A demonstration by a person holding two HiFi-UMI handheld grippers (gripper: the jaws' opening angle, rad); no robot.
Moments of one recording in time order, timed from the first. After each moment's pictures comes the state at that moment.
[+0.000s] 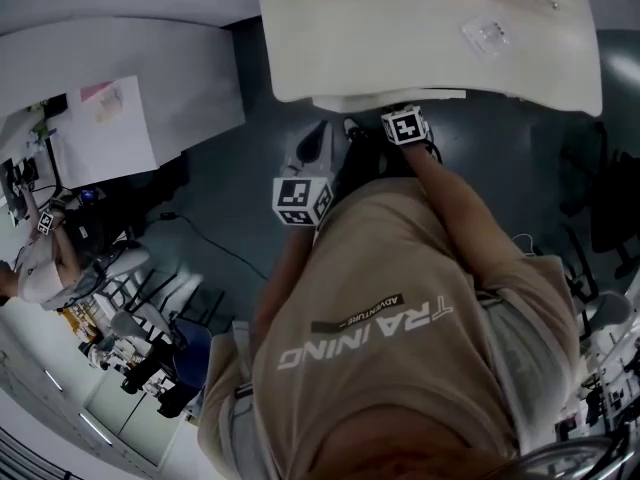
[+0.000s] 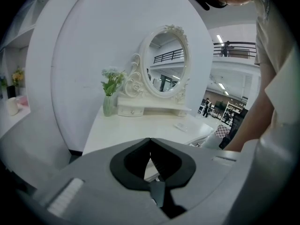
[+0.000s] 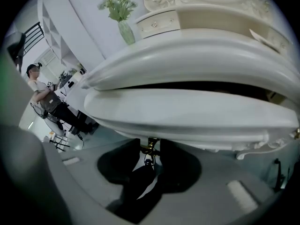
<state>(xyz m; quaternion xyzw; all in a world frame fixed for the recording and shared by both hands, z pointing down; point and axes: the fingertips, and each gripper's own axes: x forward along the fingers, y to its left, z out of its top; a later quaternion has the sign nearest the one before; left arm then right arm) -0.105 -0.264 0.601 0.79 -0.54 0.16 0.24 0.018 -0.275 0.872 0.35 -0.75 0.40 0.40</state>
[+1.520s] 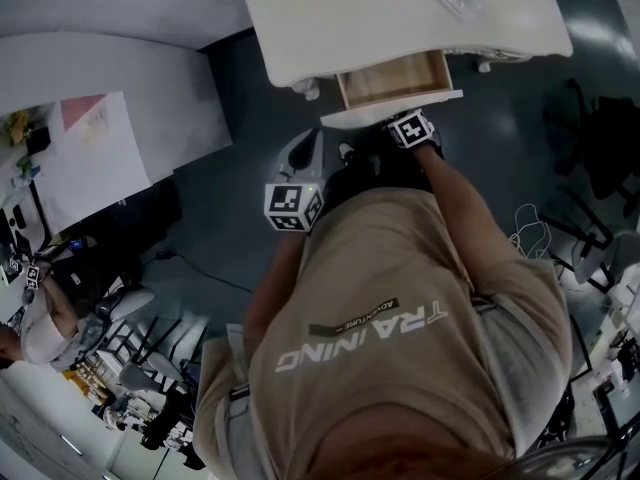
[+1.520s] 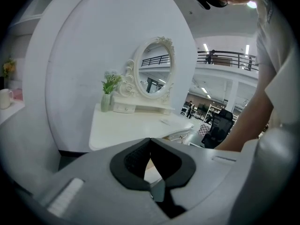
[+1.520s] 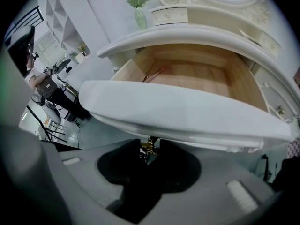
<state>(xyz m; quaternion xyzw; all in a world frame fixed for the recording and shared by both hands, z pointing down) -0.171 -0.157 0.598 0.85 -0.46 0.13 0.23 0.026 -0.118 0.874 0.34 -0.68 0.42 0.50</state>
